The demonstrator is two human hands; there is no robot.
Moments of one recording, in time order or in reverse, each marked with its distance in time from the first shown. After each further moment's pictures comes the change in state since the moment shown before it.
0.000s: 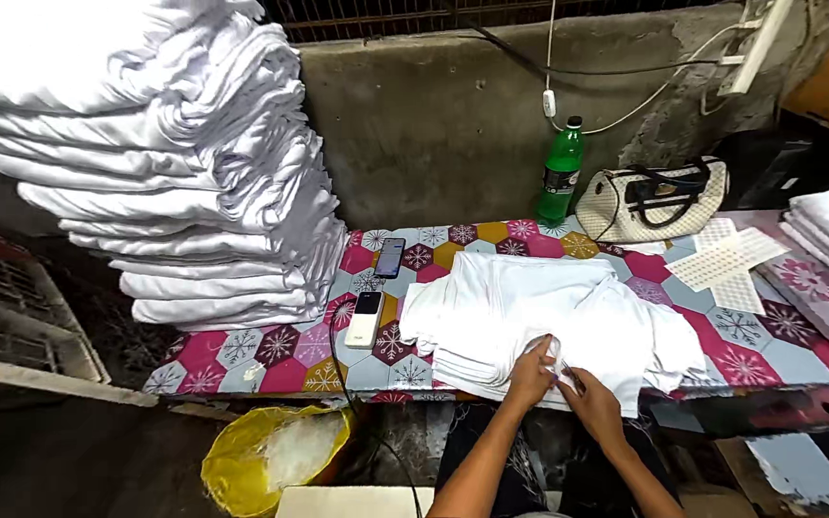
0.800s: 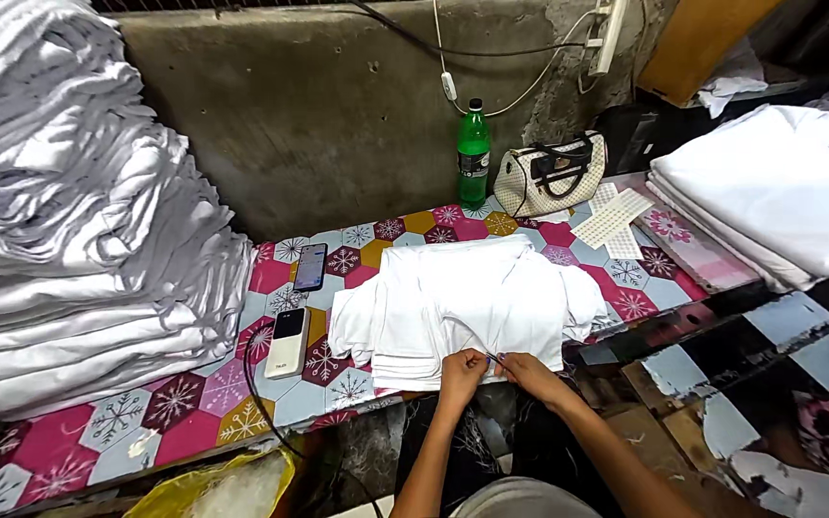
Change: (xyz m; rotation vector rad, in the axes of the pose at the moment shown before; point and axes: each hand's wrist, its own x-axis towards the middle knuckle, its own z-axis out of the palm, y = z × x) left_hand -0.032 -0.013 -0.005 0.088 0.147 0.068; right_hand 0.008 -0.040 -0.059 0.326 -0.621 0.308
